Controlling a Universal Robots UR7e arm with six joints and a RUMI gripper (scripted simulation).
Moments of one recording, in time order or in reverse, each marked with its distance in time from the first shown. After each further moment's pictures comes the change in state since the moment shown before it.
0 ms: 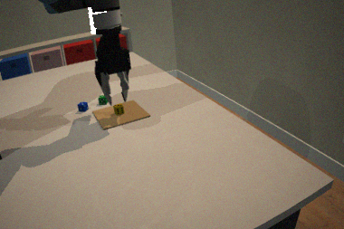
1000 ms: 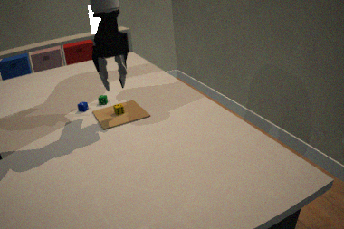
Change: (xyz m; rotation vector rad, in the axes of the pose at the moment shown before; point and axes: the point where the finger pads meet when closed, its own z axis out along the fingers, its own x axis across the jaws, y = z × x) arm 0.000 0.000 -0.043 -0.008 -0.002 0.000
